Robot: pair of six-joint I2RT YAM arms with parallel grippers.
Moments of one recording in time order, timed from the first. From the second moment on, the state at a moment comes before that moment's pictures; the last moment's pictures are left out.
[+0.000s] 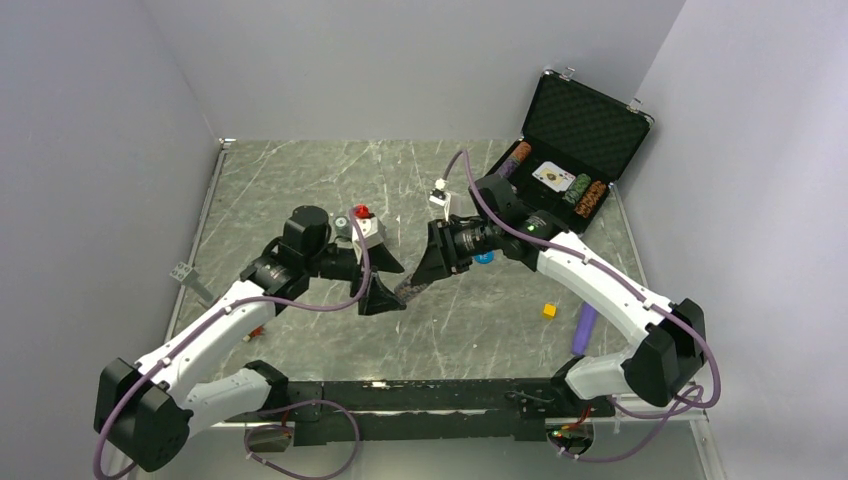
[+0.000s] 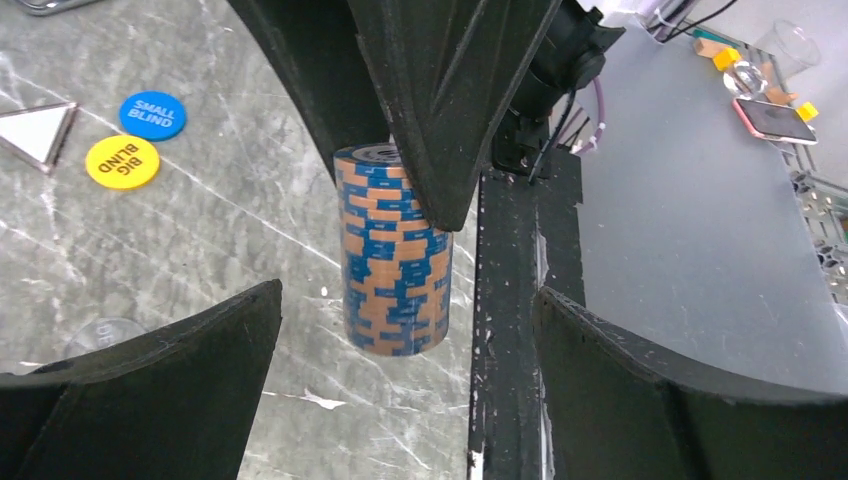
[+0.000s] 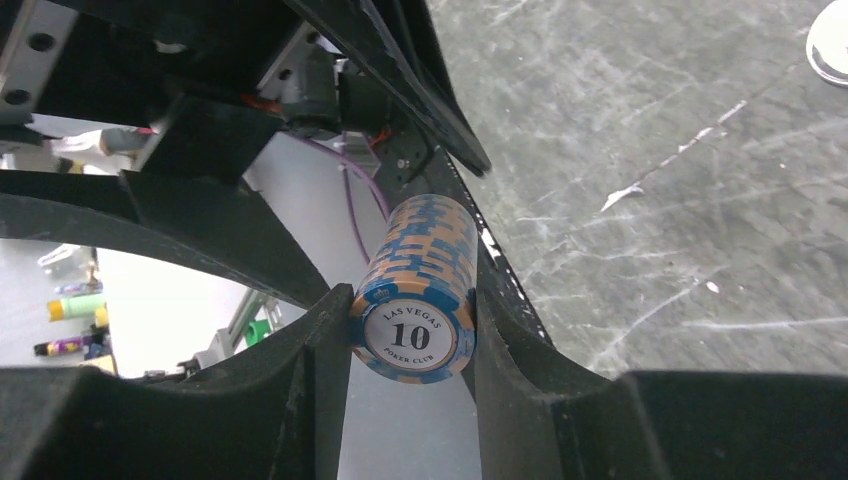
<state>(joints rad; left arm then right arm) -0.53 1.04 0.79 -0.16 0.96 0.06 0.66 1.35 1.18 -0.56 -0.76 0.45</state>
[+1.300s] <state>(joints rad) -0.60 1.16 0.83 -0.18 0.98 -0.06 0.69 1.26 1.13 -0.42 -0.70 0.42</state>
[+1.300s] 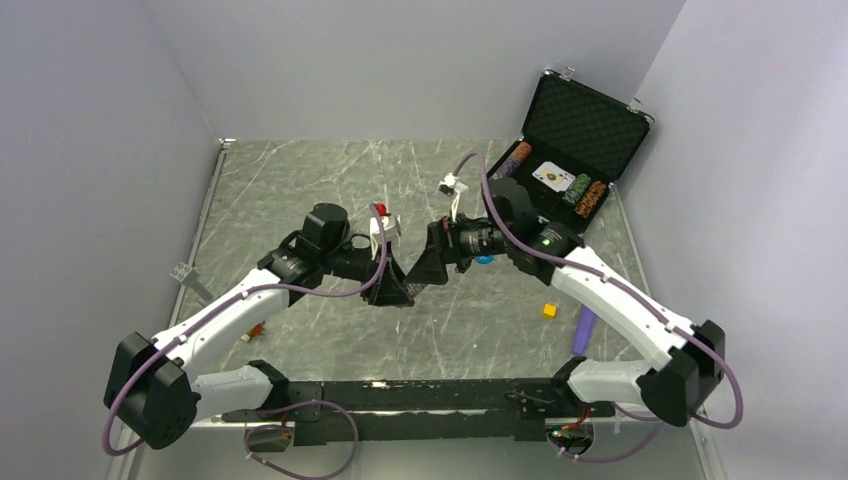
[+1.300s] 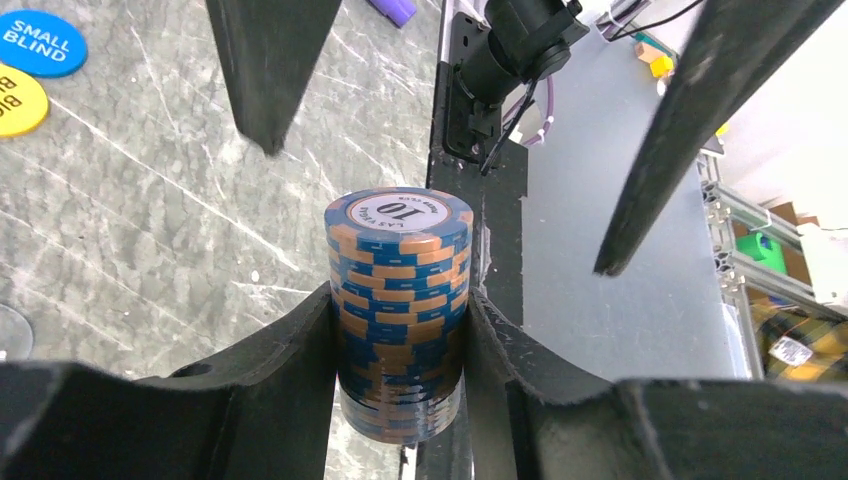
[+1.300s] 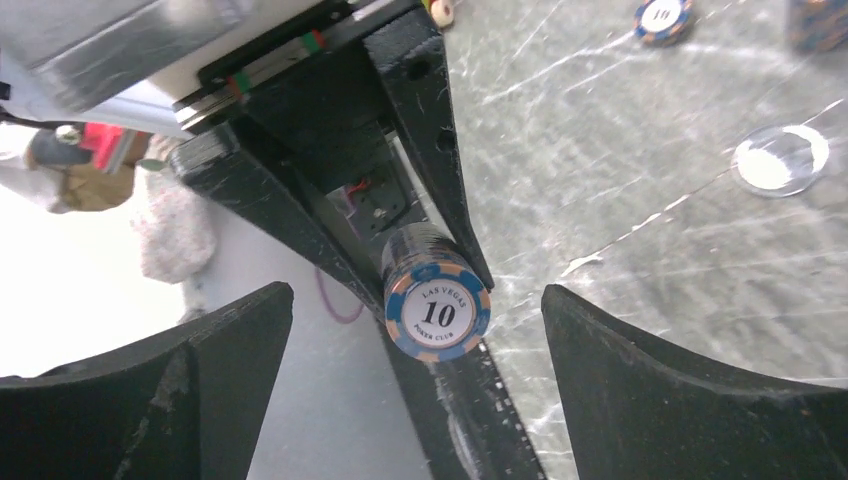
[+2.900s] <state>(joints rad) -0.47 1.26 0.86 -0.11 1.14 -0.36 1.35 1.25 0.95 -0.08 0.63 -0.11</state>
